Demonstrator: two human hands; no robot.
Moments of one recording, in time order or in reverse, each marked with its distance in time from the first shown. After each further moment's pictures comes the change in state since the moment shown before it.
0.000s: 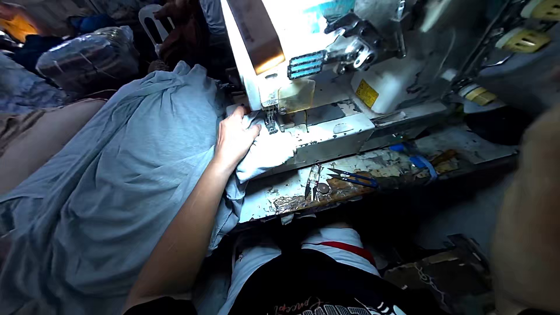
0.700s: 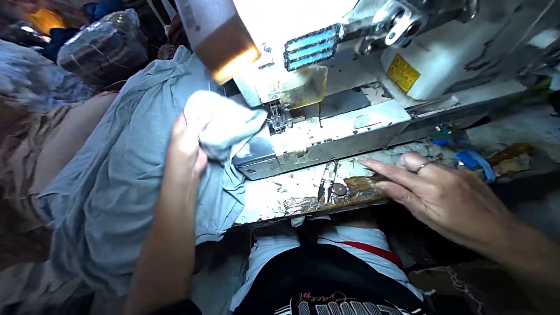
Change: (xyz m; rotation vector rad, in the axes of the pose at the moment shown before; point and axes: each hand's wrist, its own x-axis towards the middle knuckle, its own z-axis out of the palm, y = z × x) left_hand -0.014 -0.018 -0.047 -0.759 0.222 -0.343; right_hand -0.071 -0.075 0.073 -0.009 -0.573 -0.106
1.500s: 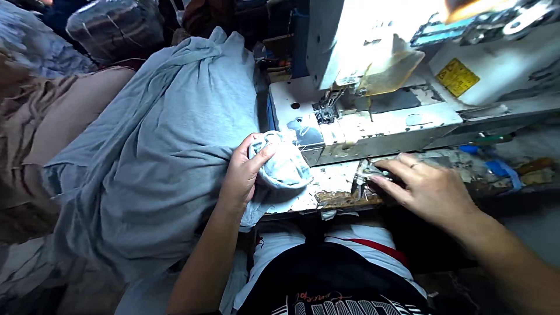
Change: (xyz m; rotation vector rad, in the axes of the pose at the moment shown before) left_hand -0.077 -0.042 -0.028 -0.301 -0.260 -0.078; right_hand 0.014 -0.021 0.051 -0.083 -0.073 0.018
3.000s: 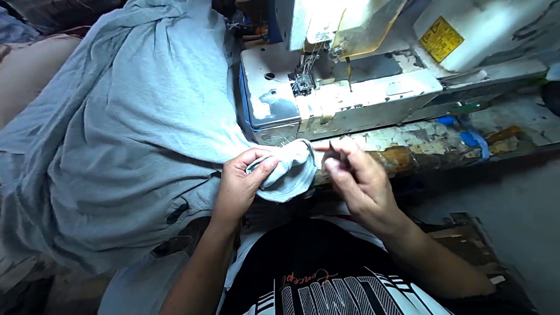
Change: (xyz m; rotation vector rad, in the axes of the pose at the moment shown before) left_hand -0.045 -0.027 0.025 0.269 -0.059 0.117; right_hand 0.012 -0.096 0.001 0.893 0.163 0.031
